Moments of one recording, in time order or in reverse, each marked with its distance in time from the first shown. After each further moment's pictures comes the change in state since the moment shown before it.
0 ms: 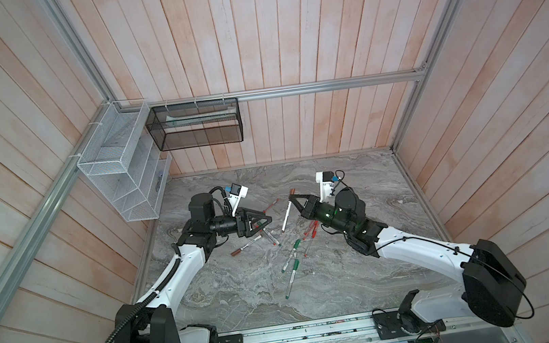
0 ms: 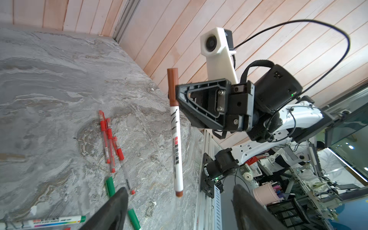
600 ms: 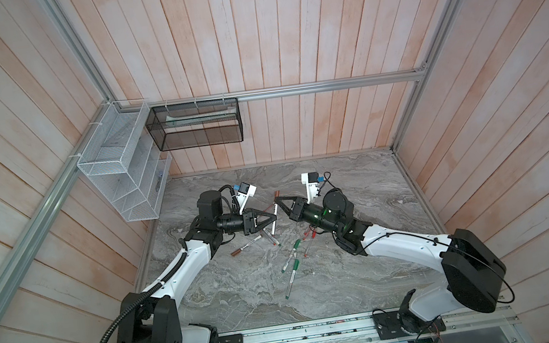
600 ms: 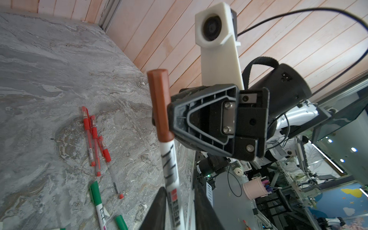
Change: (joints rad) left arm -0.059 0.053 0.021 0.032 -0.003 -0.045; right arm 0.048 0.115 0.055 0.139 -0.073 0.023
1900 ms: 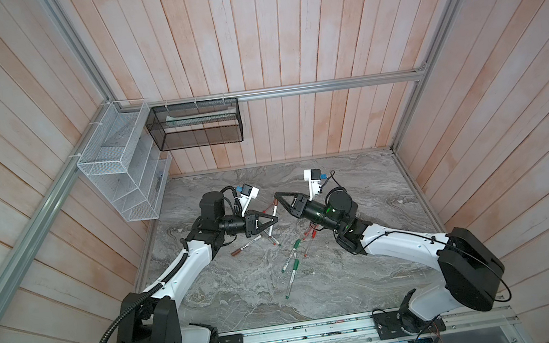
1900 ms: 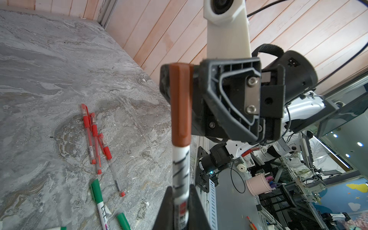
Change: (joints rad) left arm -0.019 -0.005 -0.006 -0.031 -0.011 0.060; right arm -0.022 0.021 -0.011 0.122 -0.048 0.033
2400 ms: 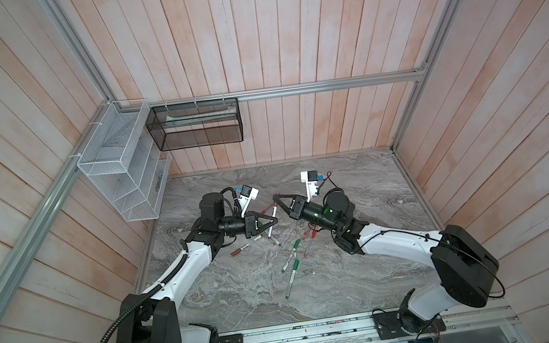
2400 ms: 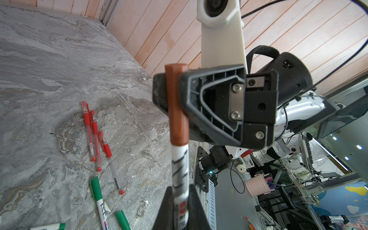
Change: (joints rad) left arm -0.001 -0.015 -0.020 -0.004 -0.009 -0.005; right arm -0.013 0.026 0.000 0.014 -0.044 0.000
